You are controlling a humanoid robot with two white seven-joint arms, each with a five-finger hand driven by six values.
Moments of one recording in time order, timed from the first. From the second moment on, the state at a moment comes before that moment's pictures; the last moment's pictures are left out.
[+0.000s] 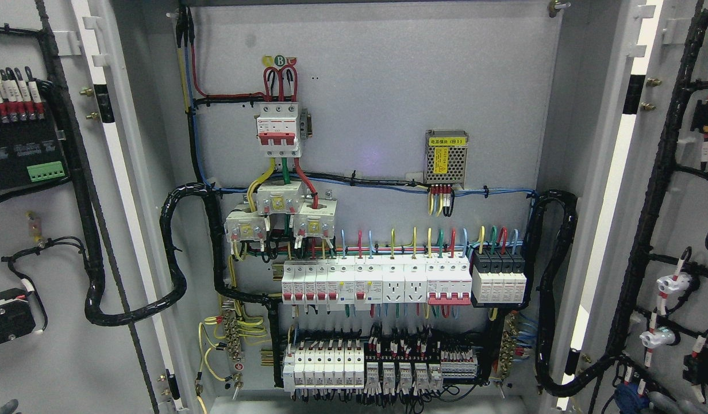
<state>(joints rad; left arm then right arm) 0.26 0.50 0.19 -1.62 0.60 -0.67 -0.20 0.39 -0.76 -0.05 -1.95 -1.08 -0.55 0.49</state>
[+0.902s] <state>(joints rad) 0.50 0.44 0.00 -1.69 0.39 -0.65 -0.18 0.45 -0.48 0.22 -1.81 -0.66 -0.56 0.38</state>
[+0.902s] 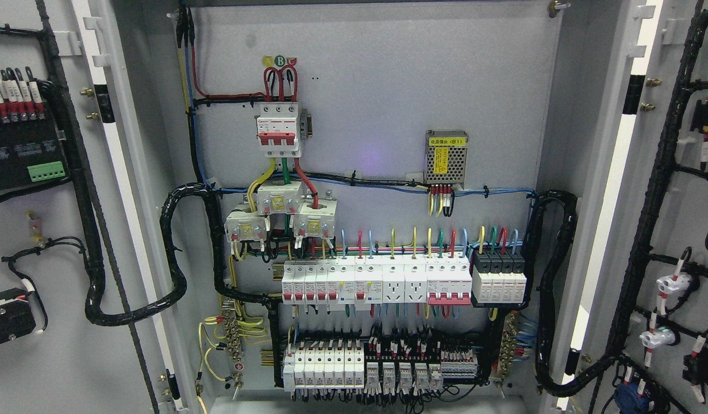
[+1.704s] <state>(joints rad) 0.65 0.32 -0.09 -1.60 0.25 -0.44 -0.19 0.63 -0.31 0.33 -1.48 -0.60 -0.68 0.38</state>
